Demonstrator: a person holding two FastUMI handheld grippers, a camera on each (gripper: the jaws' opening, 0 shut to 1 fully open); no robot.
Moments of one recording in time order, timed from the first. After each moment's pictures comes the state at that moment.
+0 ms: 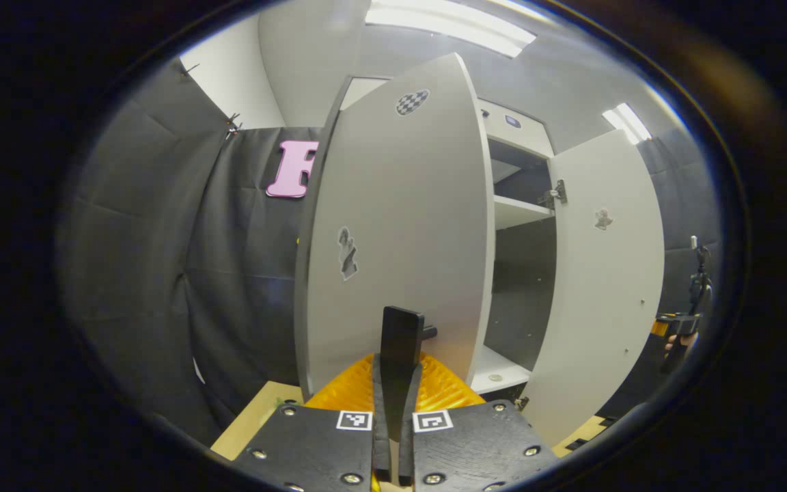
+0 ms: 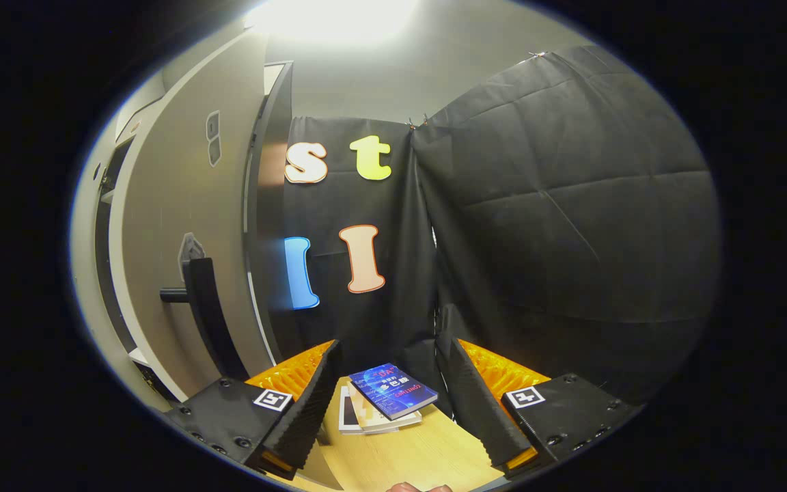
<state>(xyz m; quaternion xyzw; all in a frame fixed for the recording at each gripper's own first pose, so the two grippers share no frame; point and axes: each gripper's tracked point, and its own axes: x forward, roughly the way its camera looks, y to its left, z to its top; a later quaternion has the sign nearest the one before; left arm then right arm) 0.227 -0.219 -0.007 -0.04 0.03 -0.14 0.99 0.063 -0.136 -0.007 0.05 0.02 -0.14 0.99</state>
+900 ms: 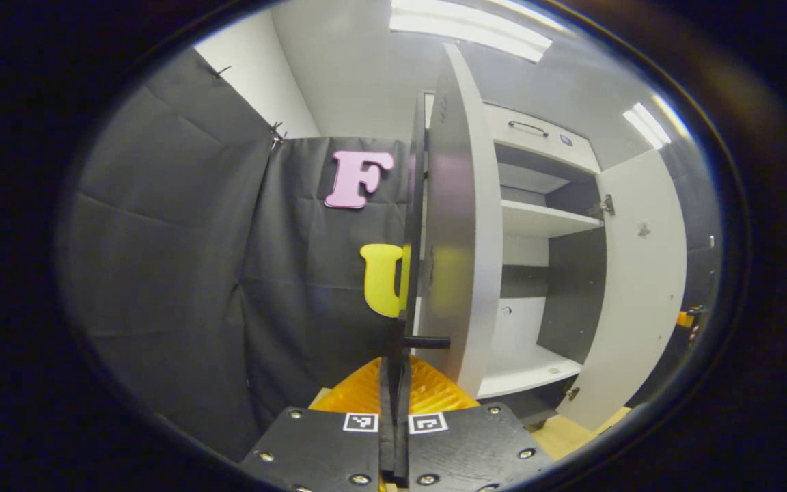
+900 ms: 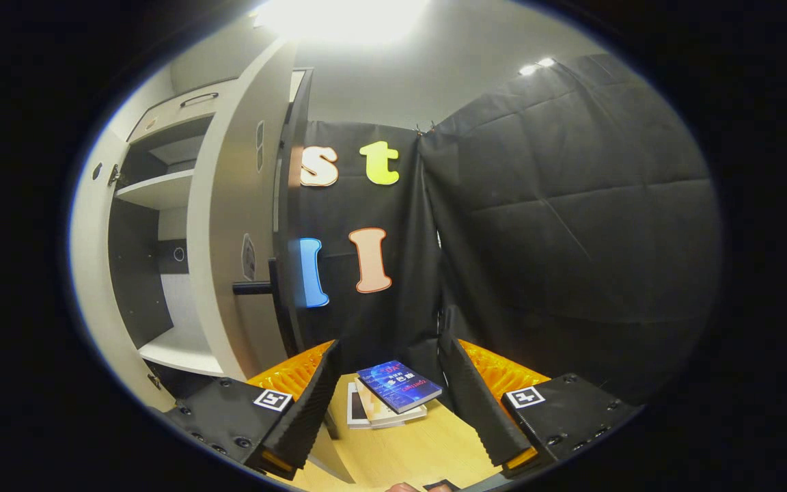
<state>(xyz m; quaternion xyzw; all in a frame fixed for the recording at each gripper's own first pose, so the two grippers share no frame) 0.235 -0.165 -0.005 -0.06 0.02 -0.10 0.99 0.029 -0.101 -0.001 0.03 0.02 -0.13 0.99</state>
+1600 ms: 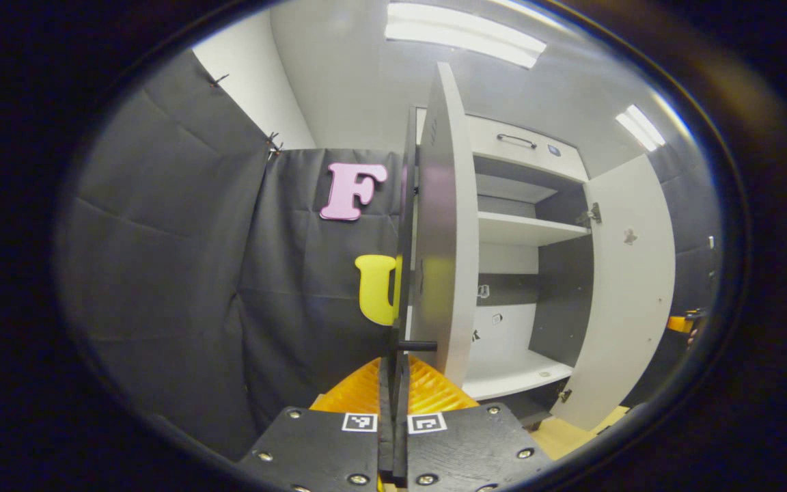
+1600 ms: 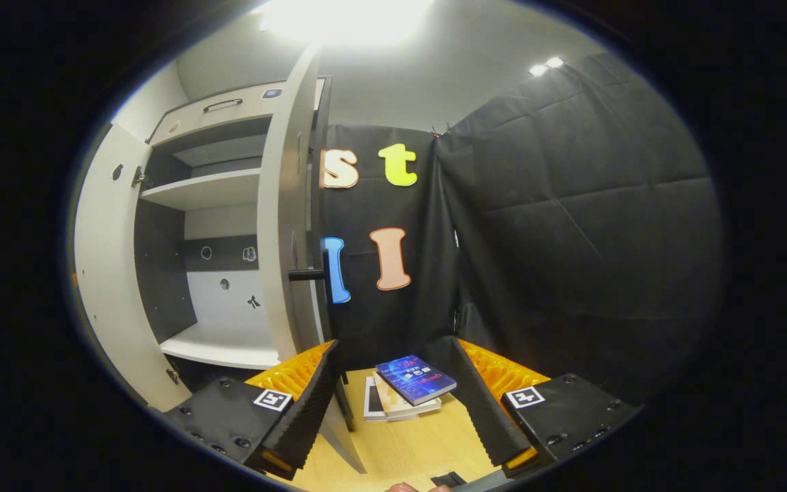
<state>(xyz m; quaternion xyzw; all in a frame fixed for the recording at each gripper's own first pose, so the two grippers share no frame) 0.226 -0.152 0.007 -0.03 -0.01 -0.08 1.00 -0.004 -0.072 -0.004 0.04 0.01 -0.09 1.00</state>
